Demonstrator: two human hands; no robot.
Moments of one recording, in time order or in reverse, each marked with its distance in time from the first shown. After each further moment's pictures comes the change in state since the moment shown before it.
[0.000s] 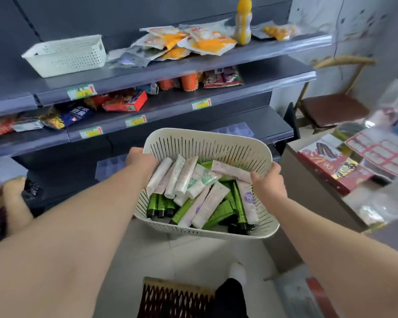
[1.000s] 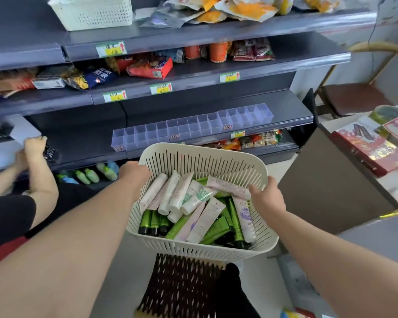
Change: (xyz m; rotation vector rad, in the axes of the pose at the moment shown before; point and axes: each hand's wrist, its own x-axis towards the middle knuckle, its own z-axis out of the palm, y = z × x) left_hand -0.001 -0.147 -0.071 0.060 -0.070 -0.207; right_hand -0.103 0.031 0.082 -0.139 -0.108 0.050
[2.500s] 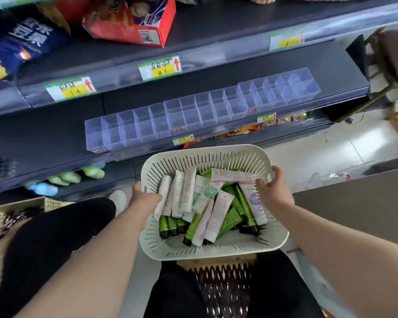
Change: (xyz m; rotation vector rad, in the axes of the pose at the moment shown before) left_hand 0.263 -0.012 0.080 0.023 -0.285 -0.355; right_hand 0.225 -0.092 0.168 -0.100 -0.110 0.103
